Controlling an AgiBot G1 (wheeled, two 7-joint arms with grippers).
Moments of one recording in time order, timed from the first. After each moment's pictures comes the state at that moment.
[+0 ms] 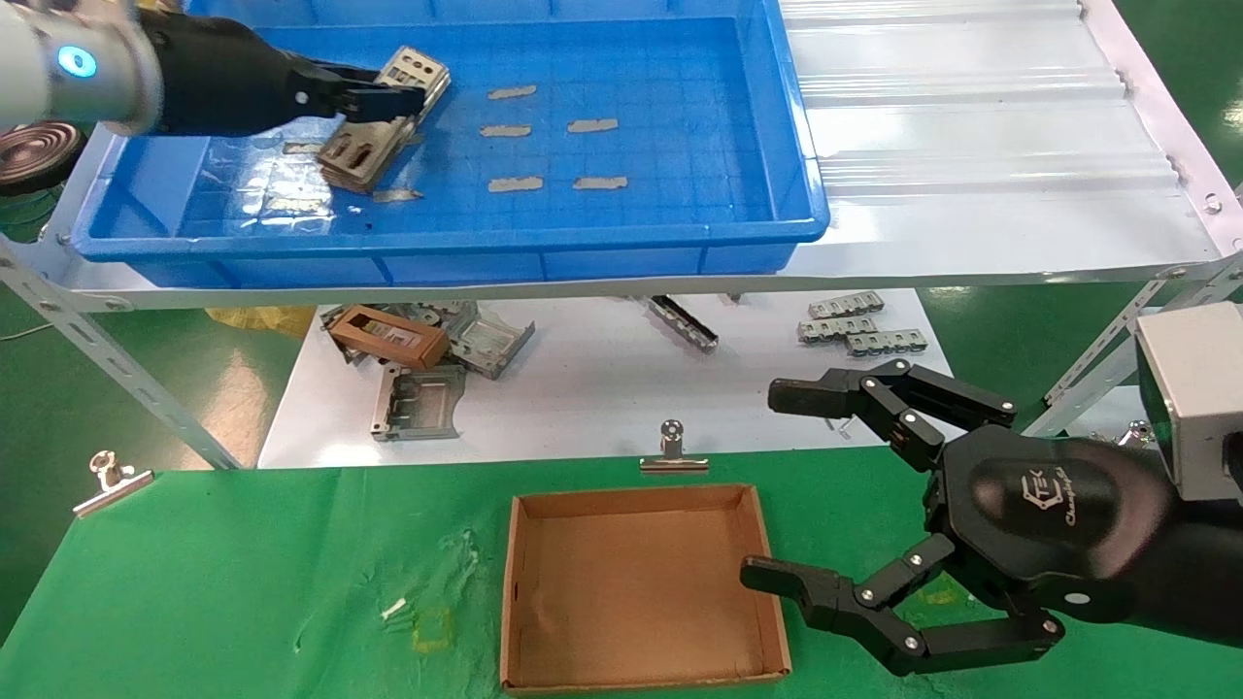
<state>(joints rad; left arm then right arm) -2.00 1.13 0.70 -0.38 1.63 0.94 -0.63 1.08 -0.55 -0.41 1.22 -0.62 -1.41 0.11</state>
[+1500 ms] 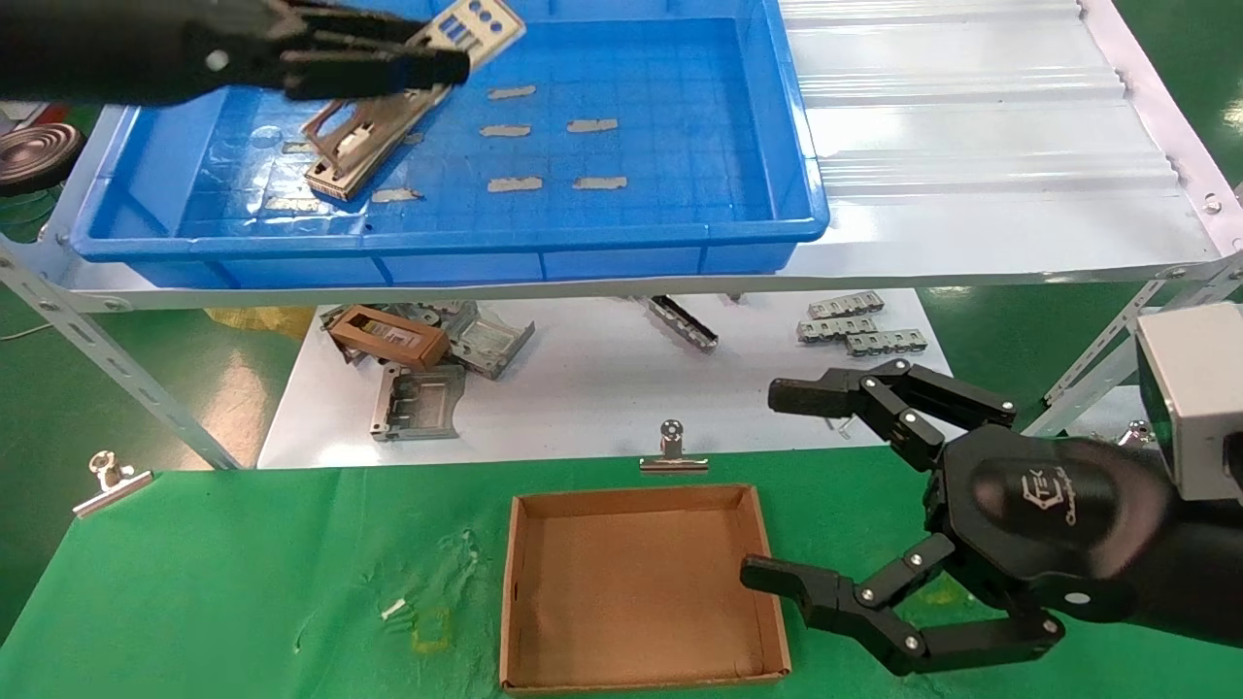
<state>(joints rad) -2.02 0.97 0.58 -0.49 1.33 1.44 -0.37 1.08 -0.55 -0.41 1.22 -0.62 -1.41 0.11</state>
